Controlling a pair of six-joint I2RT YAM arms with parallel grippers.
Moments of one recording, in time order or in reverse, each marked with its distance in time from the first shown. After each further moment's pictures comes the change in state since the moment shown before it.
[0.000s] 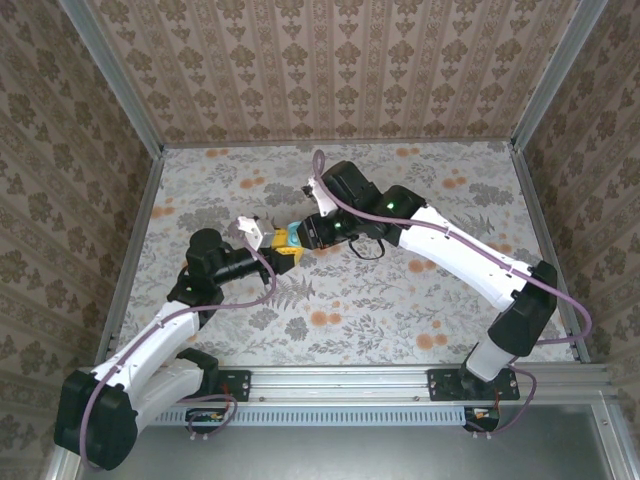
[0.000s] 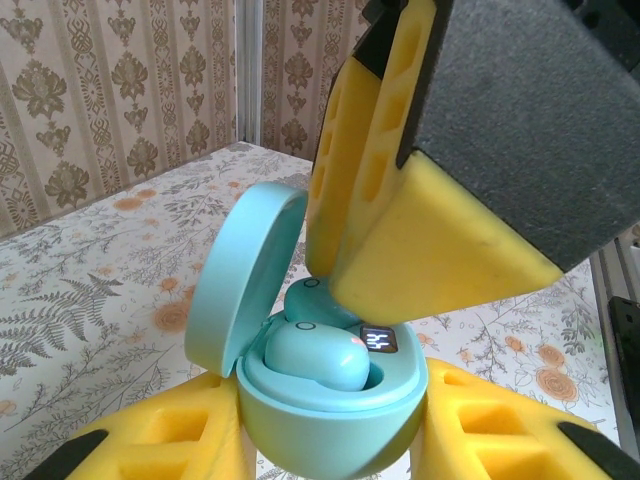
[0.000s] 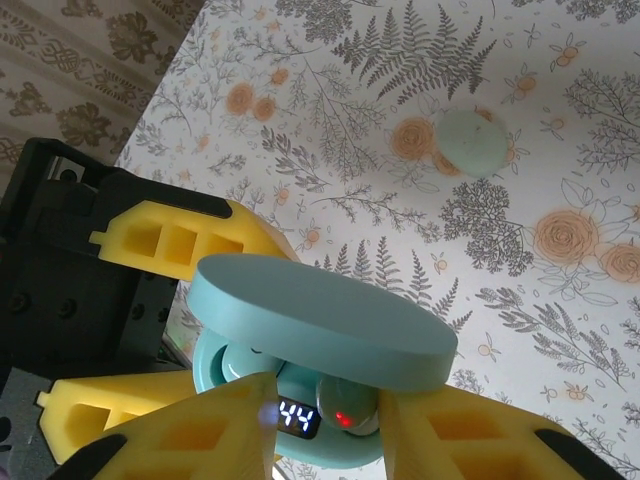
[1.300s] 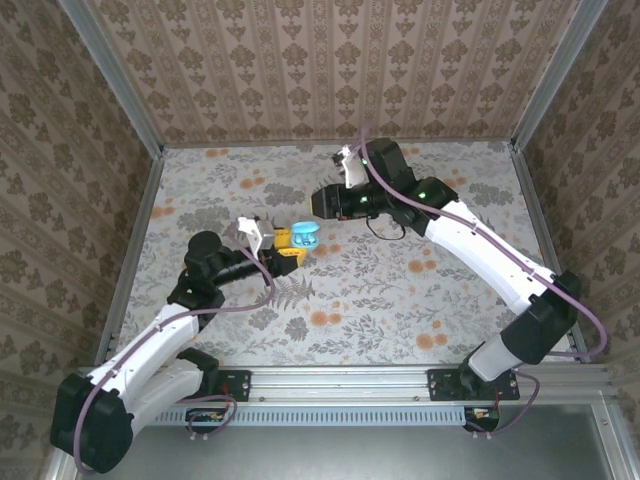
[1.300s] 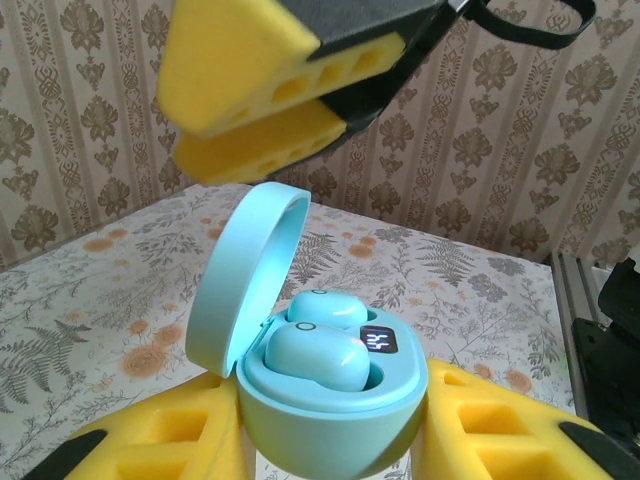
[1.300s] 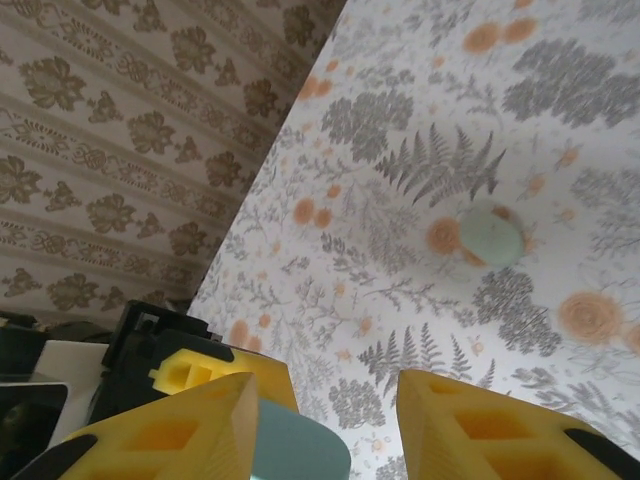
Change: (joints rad) left arm -0.047 -0.028 0.006 0.060 0.012 -0.054; right arm -0.175 -0.081 -0.086 0.222 -0.217 0.122
